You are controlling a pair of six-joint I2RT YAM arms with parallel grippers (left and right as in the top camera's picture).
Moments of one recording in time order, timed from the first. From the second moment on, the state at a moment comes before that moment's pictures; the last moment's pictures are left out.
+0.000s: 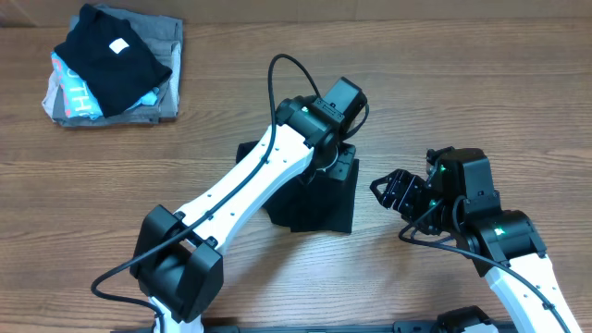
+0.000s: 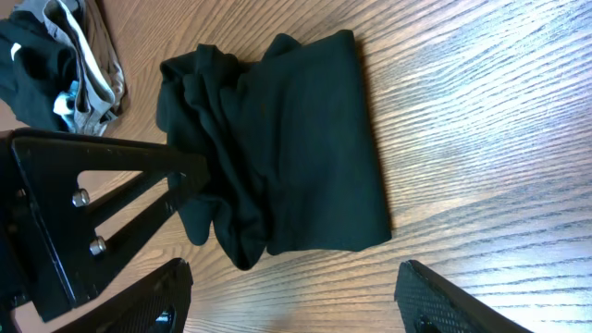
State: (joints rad) left arm -0.70 1.92 1.71 -1.12 0.10 -0.39; right arm 0.24 1.01 0.83 -0.78 -0.37 0.80
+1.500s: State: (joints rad) left arm -0.02 2.06 1.42 -0.85 0.68 -0.29; right arm 0.68 1.41 1.07 -0.70 -0.12 0.84
